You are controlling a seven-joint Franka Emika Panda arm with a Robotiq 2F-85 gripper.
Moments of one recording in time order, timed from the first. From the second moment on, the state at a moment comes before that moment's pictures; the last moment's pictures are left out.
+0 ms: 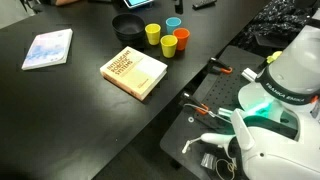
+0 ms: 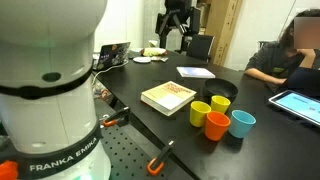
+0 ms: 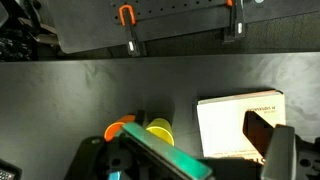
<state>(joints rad) -0.01 -0.64 0.15 -2.72 -0.02 1.96 0.24</state>
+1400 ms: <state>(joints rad) -0.04 -0.25 0.23 -2.76 -0.16 2.53 0.46</state>
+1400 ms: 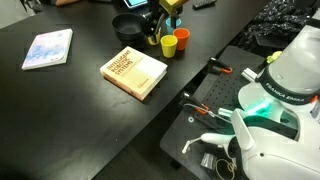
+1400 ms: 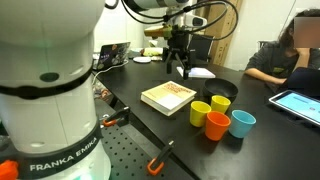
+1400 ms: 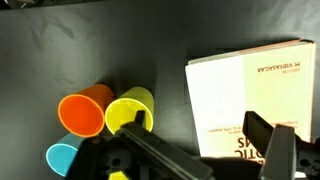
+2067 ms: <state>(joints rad) -0.07 0.14 0.08 -2.54 -0.48 2.64 0.74</state>
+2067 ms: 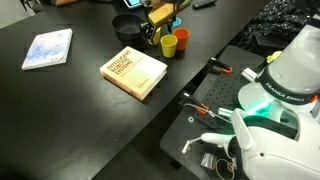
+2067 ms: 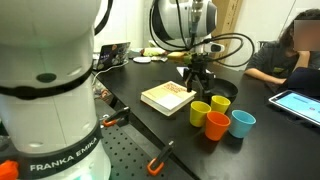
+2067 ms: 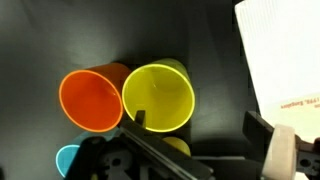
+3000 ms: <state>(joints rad) 0.02 0.30 -0.05 -2.41 -0.16 2.61 0.62</state>
